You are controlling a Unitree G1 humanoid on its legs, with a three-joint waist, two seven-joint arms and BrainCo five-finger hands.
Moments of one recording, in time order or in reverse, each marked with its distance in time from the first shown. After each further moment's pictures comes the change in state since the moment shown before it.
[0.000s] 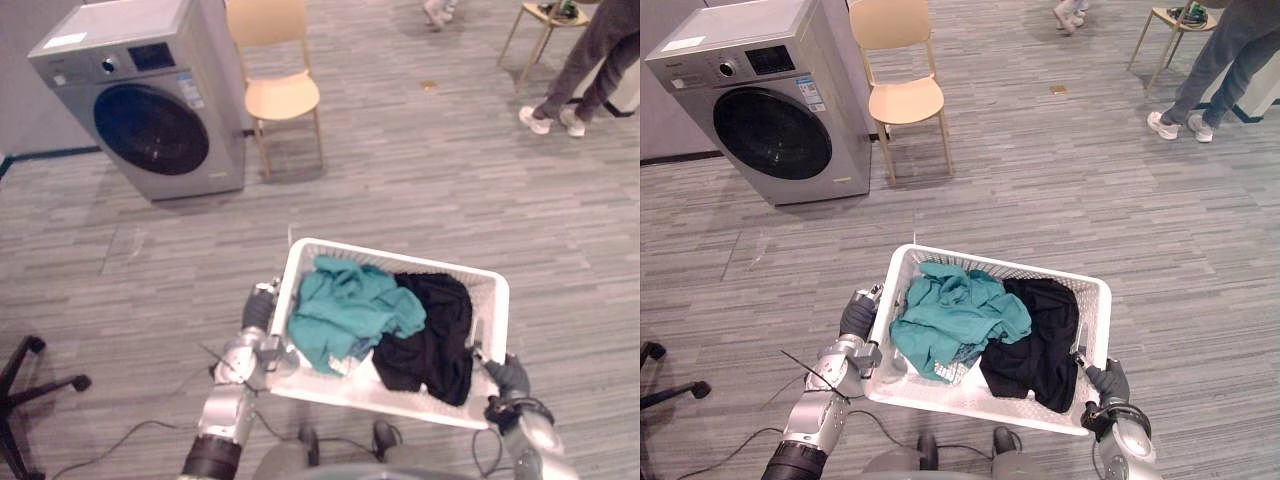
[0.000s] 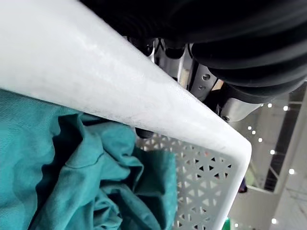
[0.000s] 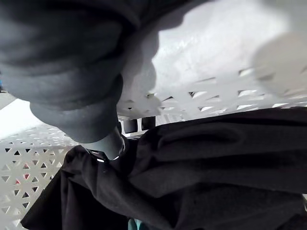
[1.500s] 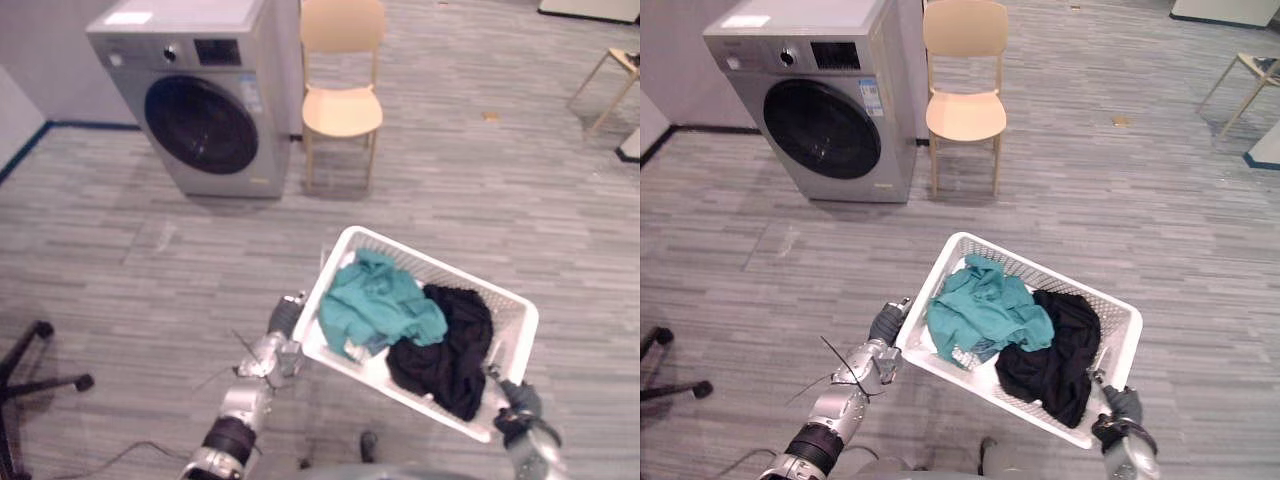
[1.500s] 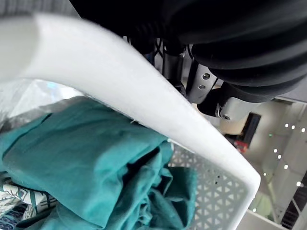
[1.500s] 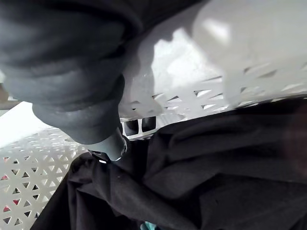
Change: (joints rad) left arm -0.161 -0.023 -0.108 0.263 -0.072 -0.021 -0.025; right arm -0.069 -0.009 -0.126 0.200 0.198 -0.040 -0.041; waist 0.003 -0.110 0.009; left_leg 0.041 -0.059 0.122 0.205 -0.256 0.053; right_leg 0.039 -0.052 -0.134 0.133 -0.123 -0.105
